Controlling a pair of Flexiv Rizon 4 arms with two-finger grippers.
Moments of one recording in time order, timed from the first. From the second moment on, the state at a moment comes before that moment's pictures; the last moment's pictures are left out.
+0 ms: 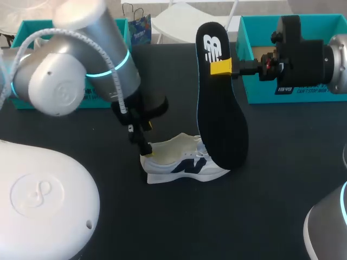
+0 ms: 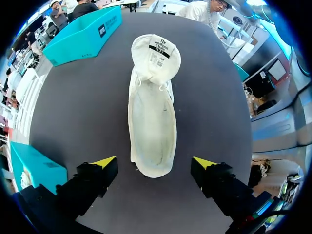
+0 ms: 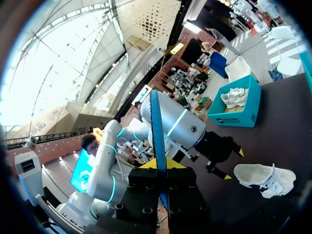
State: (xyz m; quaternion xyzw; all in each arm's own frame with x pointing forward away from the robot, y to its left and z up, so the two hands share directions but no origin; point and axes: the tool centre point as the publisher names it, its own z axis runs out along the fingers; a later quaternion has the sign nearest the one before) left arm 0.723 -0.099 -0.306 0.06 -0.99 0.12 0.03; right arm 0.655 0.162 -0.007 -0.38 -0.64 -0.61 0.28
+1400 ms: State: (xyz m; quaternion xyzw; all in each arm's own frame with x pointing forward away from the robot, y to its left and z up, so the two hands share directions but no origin) left arm 0.773 -0.168 -0.347 0.05 -0.99 0.08 -0.03; right arm 0.655 0.162 -0.007 -0.38 -0.64 -0.61 0.28
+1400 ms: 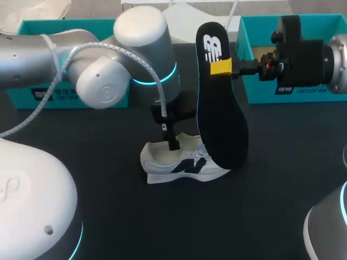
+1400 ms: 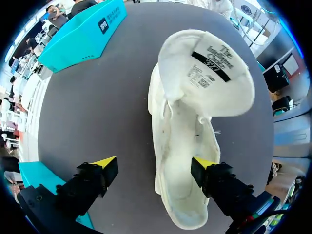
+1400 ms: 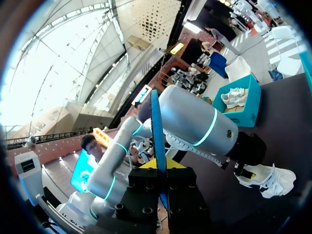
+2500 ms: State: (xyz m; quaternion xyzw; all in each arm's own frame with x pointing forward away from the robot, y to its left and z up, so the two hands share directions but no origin) left arm 0.765 -0.191 -0.379 0.05 -0.99 0.08 0.08; right arm 0.655 0.162 -0.007 -0.38 -0.64 -0.61 0.28
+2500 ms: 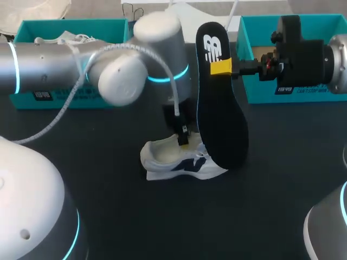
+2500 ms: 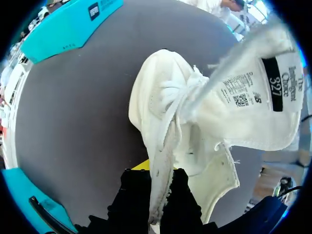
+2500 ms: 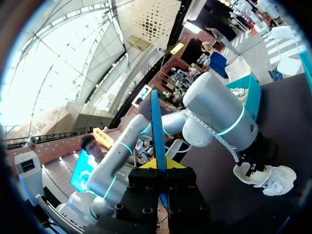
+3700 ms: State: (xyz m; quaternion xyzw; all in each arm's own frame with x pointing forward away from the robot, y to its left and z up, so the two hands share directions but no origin) left arm 0.771 -0.175 -0.320 -0.46 -0.85 -0.05 0.26; right arm 0.655 0.162 -0.007 -0.38 -0.64 -0.61 0.28
